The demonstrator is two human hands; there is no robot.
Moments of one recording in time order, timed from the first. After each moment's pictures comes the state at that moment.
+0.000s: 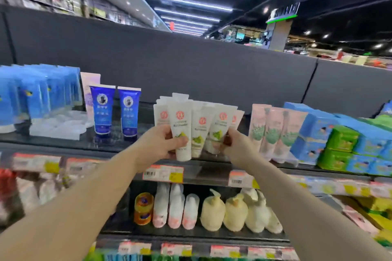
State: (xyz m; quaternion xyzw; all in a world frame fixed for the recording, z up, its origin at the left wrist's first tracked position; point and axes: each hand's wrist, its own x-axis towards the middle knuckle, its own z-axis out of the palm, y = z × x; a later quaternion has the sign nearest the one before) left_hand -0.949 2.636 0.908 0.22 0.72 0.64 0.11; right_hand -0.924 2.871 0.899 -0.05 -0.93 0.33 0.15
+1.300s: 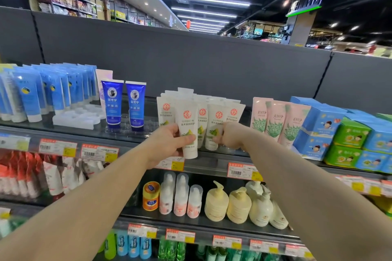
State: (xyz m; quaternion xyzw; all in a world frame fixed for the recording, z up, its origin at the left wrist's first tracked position) left_hand -0.924 2.654 0.902 0.17 0.75 0.63 0.11; right_hand -0.917 2.853 0.947 -0.04 -0.99 0.16 -0.06
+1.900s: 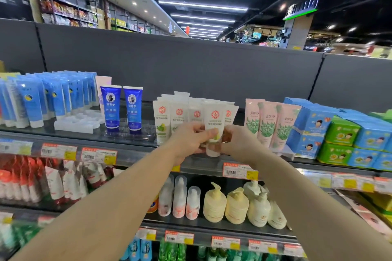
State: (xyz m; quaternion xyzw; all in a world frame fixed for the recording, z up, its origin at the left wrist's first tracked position) left_hand -0.908 2.712 0.917 0.20 0.72 0.66 0.09; right_hand -0.867 2.870 0.933 0.05 -0.92 0.37 0.10
